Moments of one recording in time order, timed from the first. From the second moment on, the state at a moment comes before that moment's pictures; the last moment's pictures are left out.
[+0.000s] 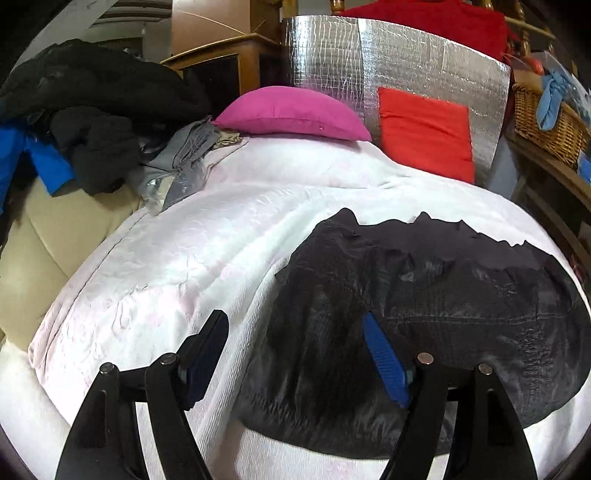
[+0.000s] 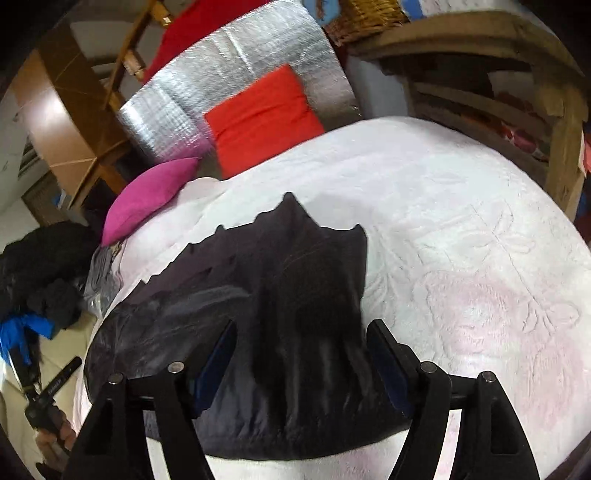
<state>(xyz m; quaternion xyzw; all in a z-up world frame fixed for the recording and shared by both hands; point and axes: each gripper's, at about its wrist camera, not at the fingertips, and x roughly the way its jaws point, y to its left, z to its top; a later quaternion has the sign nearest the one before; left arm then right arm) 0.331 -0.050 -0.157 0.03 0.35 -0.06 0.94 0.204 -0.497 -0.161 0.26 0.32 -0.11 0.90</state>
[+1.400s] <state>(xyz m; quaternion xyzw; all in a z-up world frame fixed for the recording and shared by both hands) 0.352 -0.059 -0.204 0.13 0.39 0.00 0.91 0.254 -0.493 -0.193 0.22 0.40 -0.14 0.88</state>
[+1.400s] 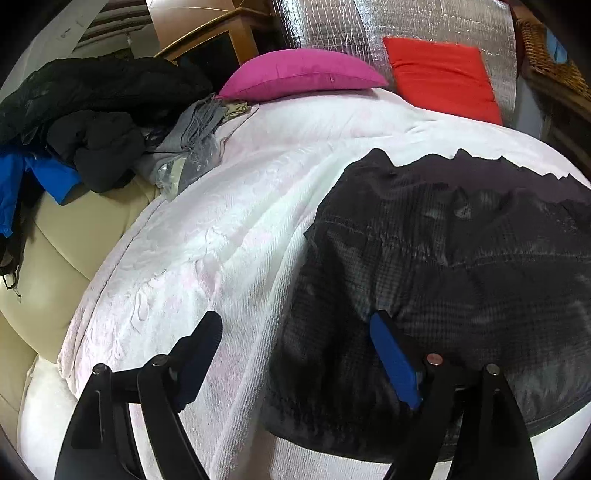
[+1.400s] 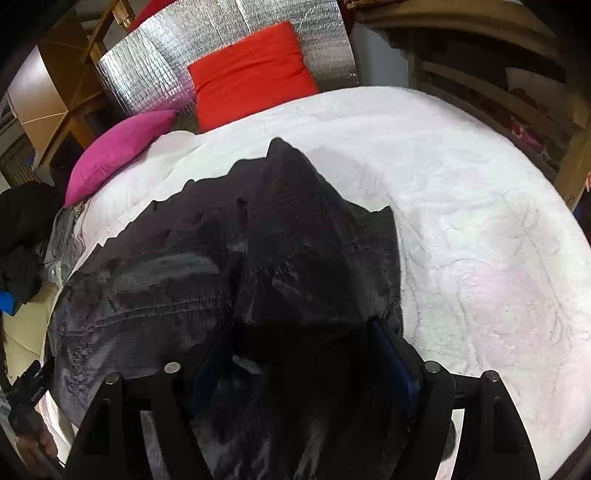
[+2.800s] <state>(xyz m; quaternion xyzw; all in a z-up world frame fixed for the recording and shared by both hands) 0.003 -0.042 0.061 0.06 0.13 -0.03 0.99 -0.028 -0.240 0.037 0.07 0.19 -0.15 0.97</state>
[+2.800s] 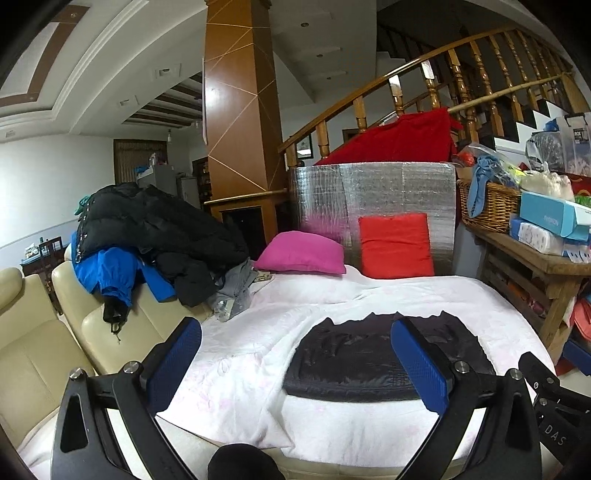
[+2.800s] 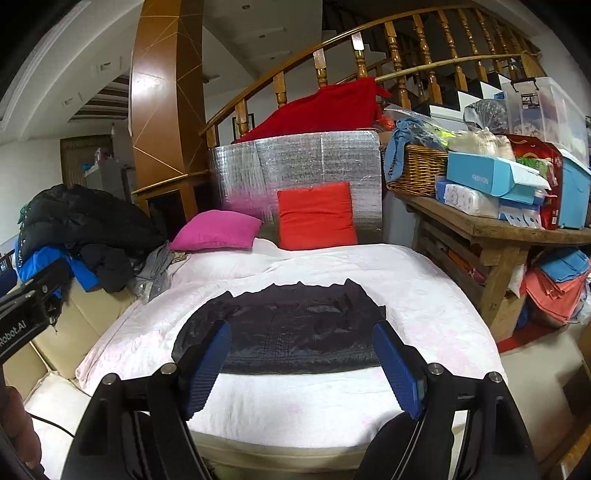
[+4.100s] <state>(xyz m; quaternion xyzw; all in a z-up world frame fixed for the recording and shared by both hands) 0.003 -0.040 0.054 0.06 0.14 -0.03 0.99 -0.020 -0.245 0.031 0.08 0.20 -0.15 0.97</state>
